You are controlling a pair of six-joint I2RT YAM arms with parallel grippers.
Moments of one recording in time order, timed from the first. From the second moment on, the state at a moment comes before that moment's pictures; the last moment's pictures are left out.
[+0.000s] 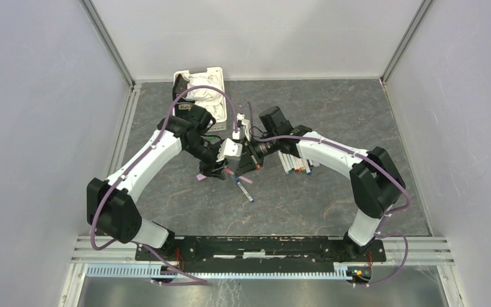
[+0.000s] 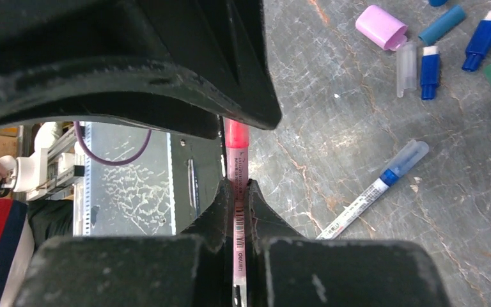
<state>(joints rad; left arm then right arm) -0.44 1.45 1.26 -1.15 0.73 1.17 0.70 1.74 1.25 -0.27 -0.95 0.10</state>
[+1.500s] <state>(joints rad) -0.39 1.59 1.37 -1.11 0.70 1.41 0.64 1.68 1.11 -0.02 -0.84 0.06</state>
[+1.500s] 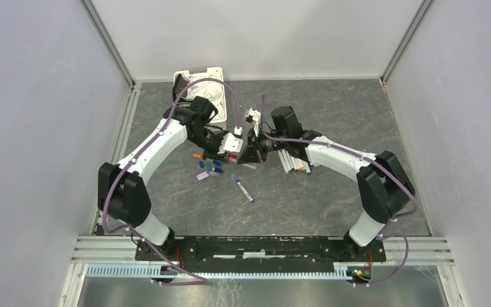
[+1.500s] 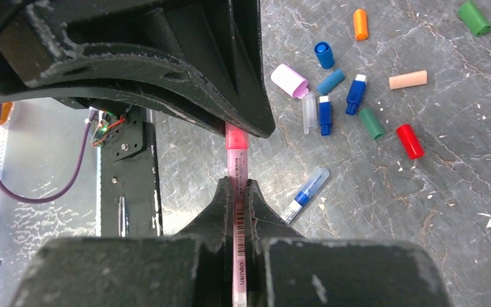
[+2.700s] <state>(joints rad) -0.38 1.41 1.39 -1.31 0.61 1.54 0.68 1.69 1.30 -0.21 -0.83 0.27</state>
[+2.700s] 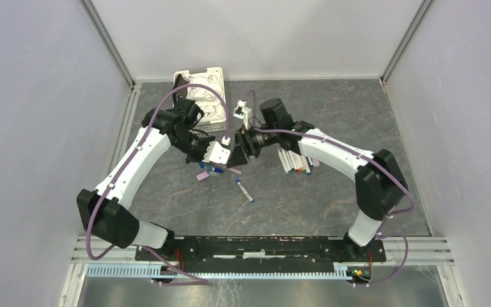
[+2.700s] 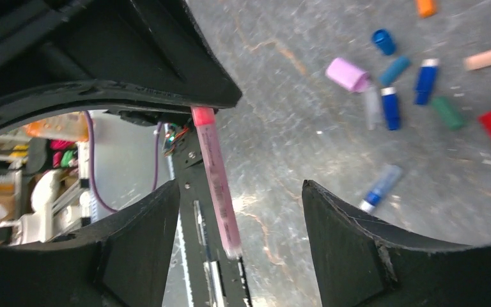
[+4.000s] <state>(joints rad) -0.44 1.38 1.28 -1.24 0.58 1.48 0.79 1.87 1.33 -0.07 -1.00 0.43</state>
